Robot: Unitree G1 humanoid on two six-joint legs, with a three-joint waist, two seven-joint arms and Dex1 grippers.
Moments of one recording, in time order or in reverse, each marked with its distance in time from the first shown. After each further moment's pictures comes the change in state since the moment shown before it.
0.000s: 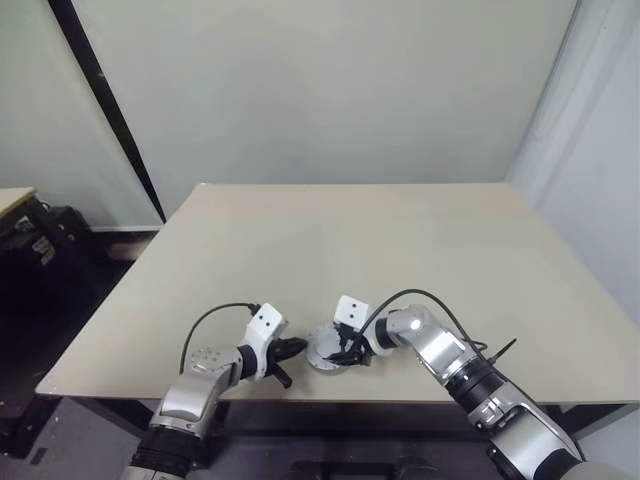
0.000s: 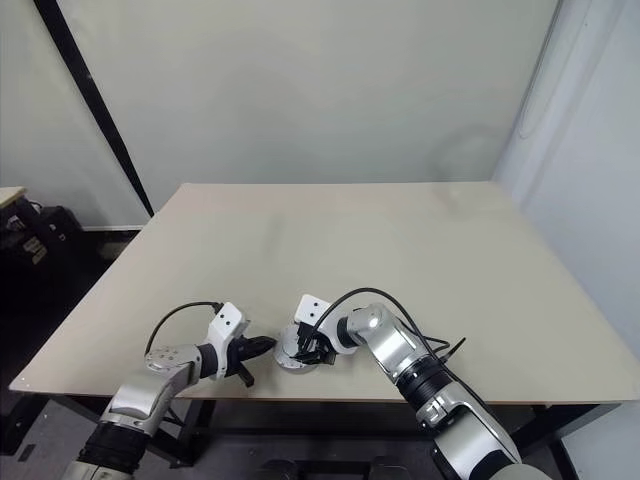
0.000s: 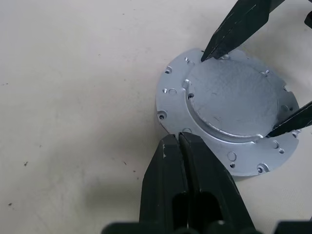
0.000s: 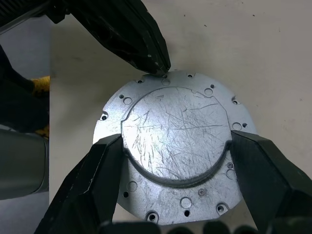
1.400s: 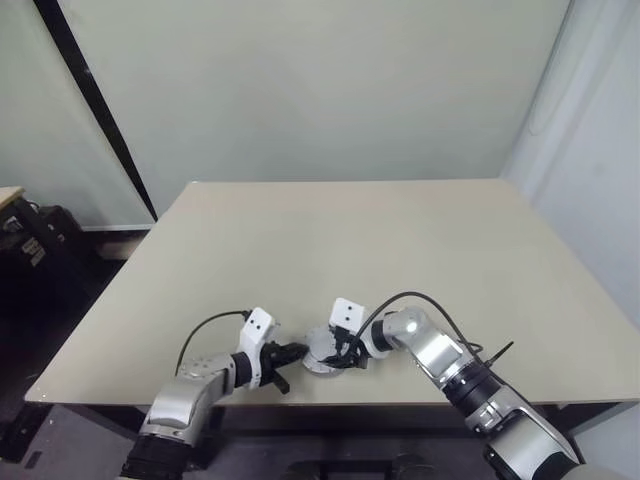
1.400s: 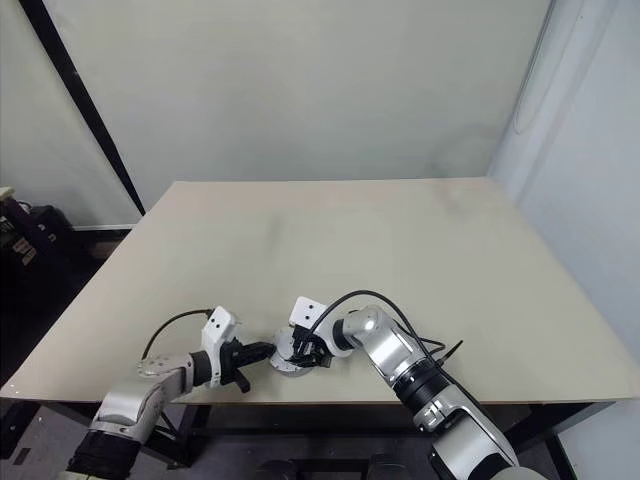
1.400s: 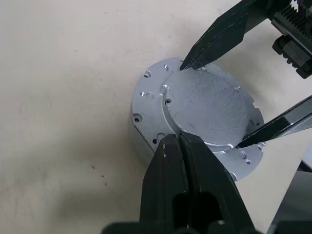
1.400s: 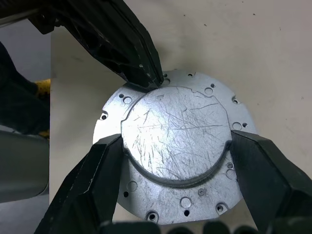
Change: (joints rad) left arm 0.040 0.056 0.008 -0.035 -0.116 0.030 -0.024; right arm 0.015 0.007 0.004 -0.035 -0.010 0.021 0.002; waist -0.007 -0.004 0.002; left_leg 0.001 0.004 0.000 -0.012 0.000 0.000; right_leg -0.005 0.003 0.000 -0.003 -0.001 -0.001
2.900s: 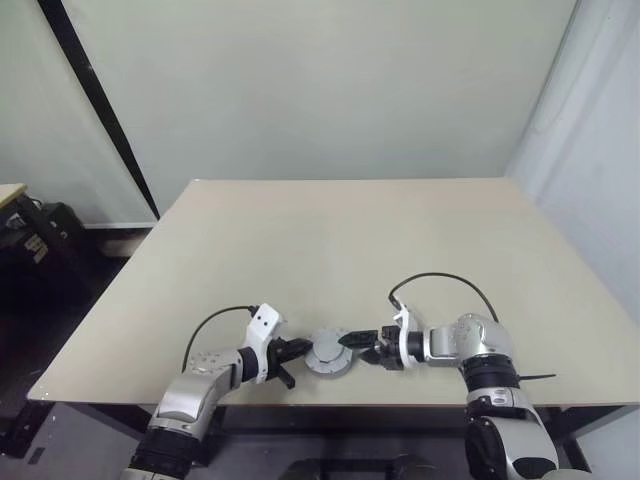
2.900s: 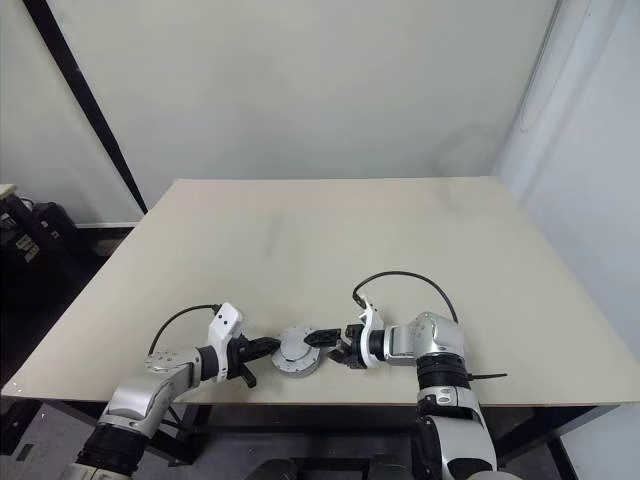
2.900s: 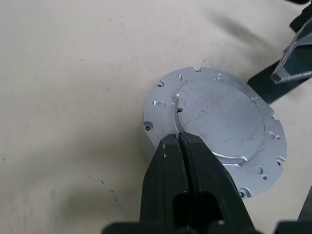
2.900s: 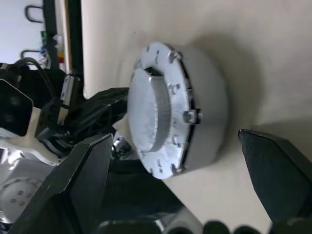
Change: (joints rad) left arm -0.030 -0.012 -0.031 0.022 0.021 -0.019 0.016; right arm -0.012 0.174 -0.809 0.152 0.526 0.977 -0.325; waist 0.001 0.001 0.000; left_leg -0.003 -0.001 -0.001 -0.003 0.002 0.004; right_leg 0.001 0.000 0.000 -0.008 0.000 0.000
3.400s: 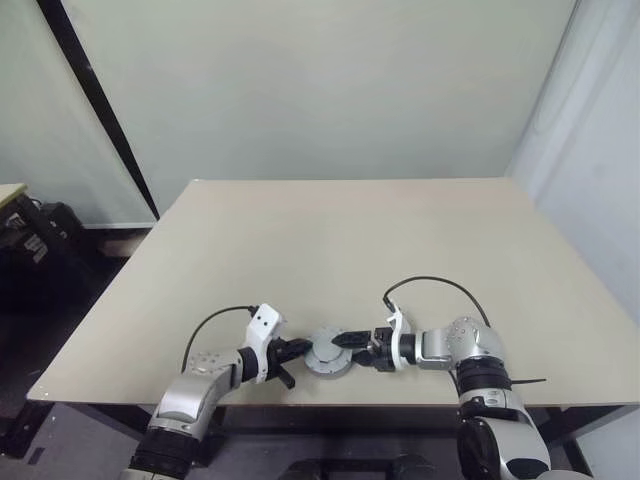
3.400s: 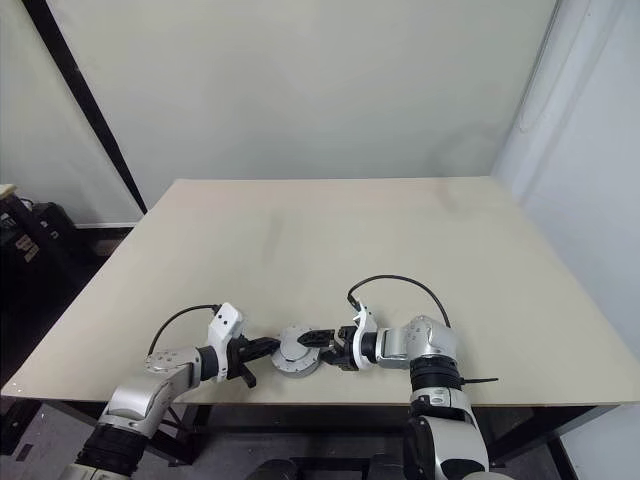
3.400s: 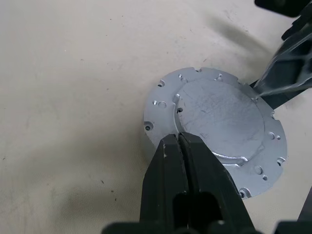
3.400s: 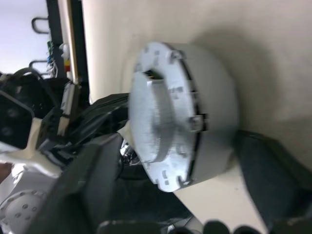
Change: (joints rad) left arm 0.001 0.000 0.002 -0.004 0.000 0.004 0.004; right arm -0.001 0.047 -0.048 0.047 0.037 -0.027 -0.085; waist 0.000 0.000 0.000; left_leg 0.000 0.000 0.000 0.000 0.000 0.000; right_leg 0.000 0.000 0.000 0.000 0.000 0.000
